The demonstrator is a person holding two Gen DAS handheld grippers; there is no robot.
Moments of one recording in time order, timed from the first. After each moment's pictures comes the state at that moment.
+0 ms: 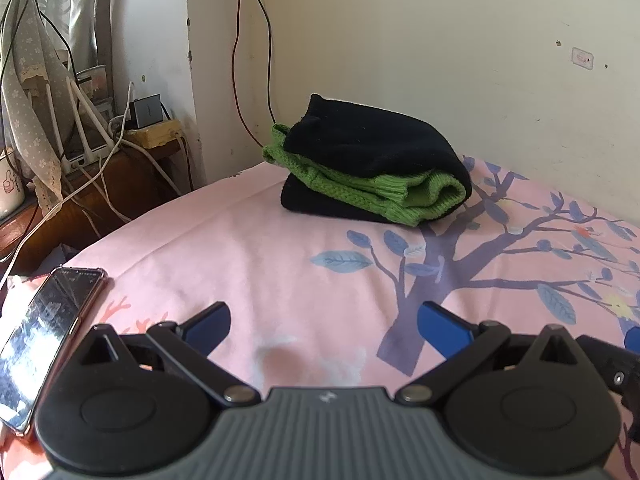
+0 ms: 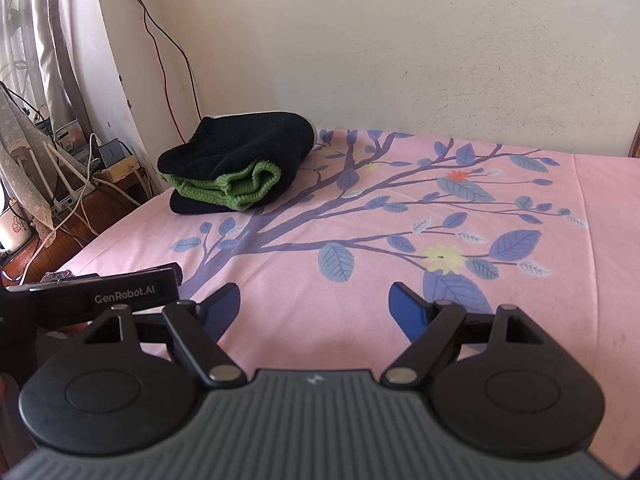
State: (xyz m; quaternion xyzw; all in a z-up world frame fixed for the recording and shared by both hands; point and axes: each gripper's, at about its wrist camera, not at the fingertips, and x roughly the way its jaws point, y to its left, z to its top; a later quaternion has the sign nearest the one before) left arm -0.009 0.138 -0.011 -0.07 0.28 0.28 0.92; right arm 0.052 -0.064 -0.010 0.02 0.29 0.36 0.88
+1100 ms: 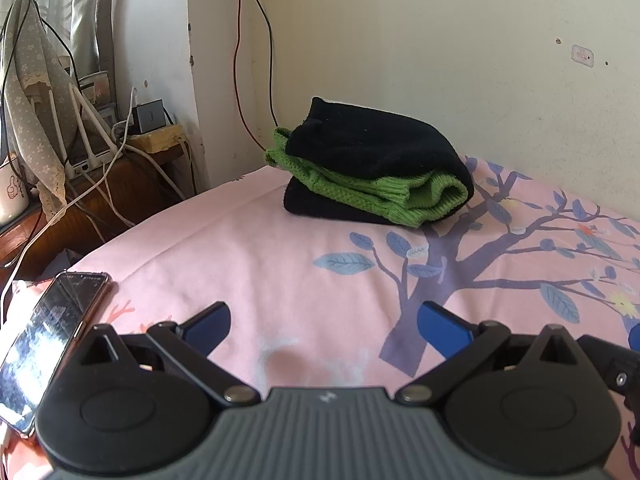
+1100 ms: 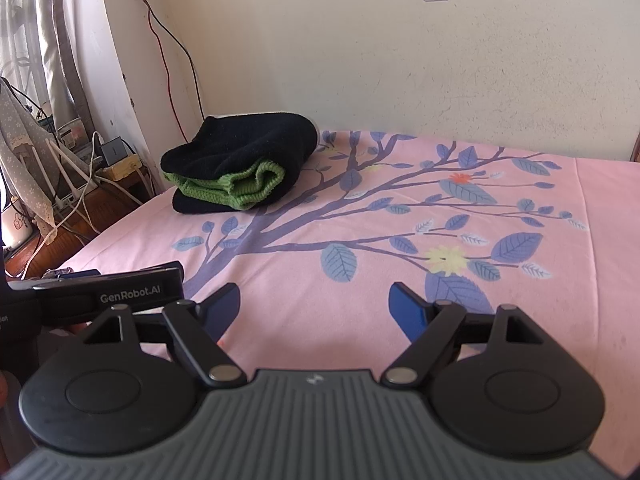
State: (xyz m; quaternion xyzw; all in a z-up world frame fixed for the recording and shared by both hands) left arm -0.008 0.138 -0.010 -0.06 0.28 0.28 0.92; right arm 0.051 -0.064 -0.009 0.02 0.29 0.36 0.89
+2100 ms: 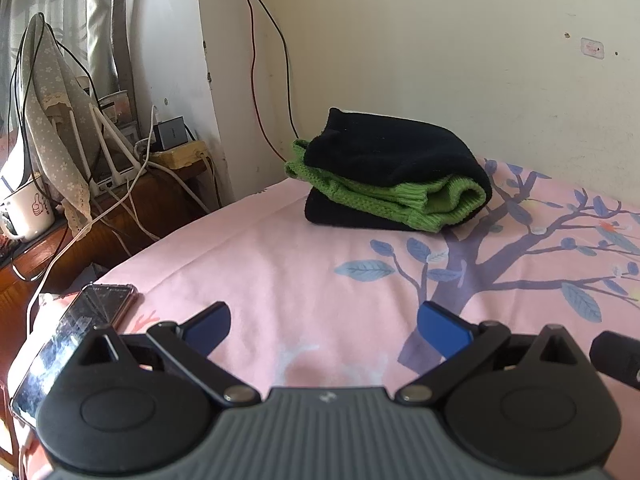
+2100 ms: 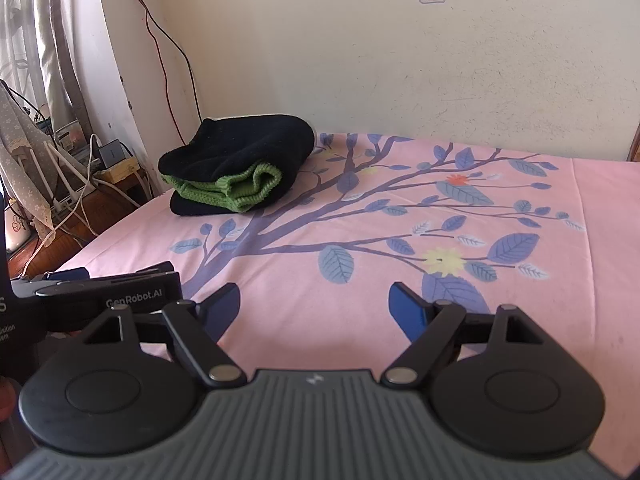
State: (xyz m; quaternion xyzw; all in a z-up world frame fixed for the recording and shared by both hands) left arm -0.007 0.128 -0.011 -0.03 0.27 0.32 0.91; right arm 0.050 -0.063 -0.009 0.02 0.29 0.36 0.89
